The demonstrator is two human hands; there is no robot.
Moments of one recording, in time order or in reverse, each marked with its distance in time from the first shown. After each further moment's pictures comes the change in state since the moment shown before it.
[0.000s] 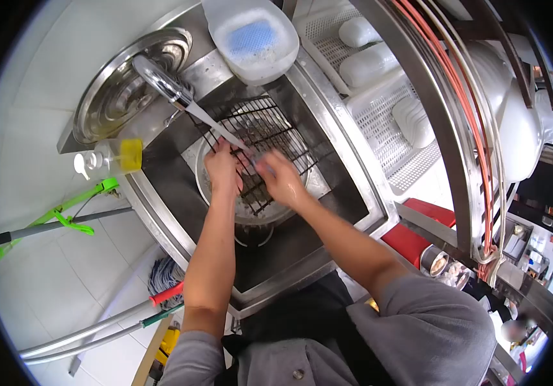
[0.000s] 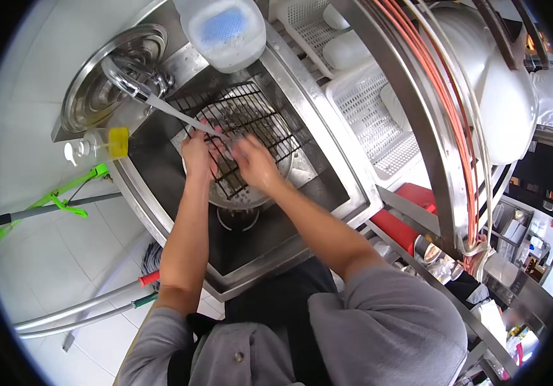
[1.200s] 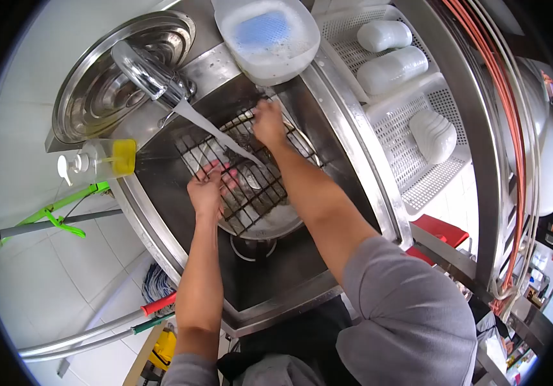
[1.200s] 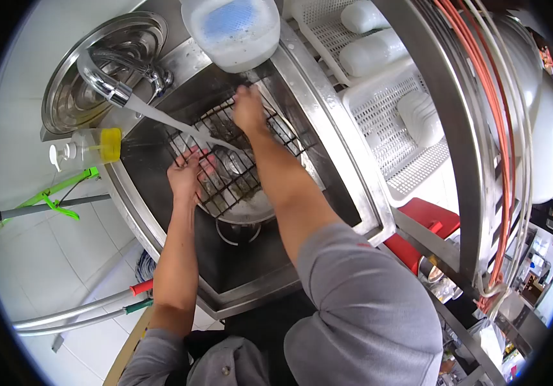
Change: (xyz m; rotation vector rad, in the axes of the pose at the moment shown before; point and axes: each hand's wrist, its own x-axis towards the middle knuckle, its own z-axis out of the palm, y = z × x) left_hand 0.038 -0.037 -0.085 0.245 -0.002 0.066; right_hand 0.128 0.158 0.091 -0.360 0.114 0.093
